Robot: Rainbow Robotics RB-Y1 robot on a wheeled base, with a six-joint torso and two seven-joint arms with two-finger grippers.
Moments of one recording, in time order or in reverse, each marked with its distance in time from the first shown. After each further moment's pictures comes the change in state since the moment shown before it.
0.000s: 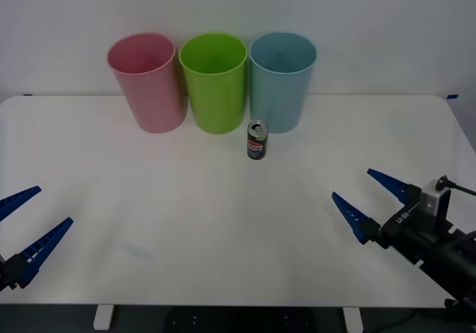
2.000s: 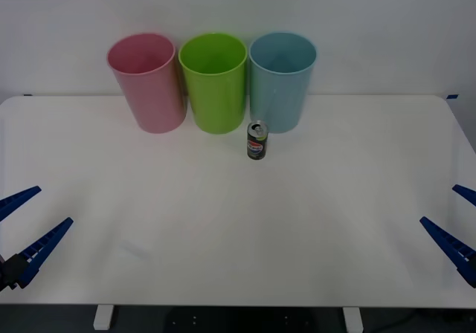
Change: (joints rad) right arm 0.141 -0.008 -0.421 -0.006 -0.087 -0.451 -0.077; left arm 0.000 0.000 0.000 0.000 0.000 0.000 0.000
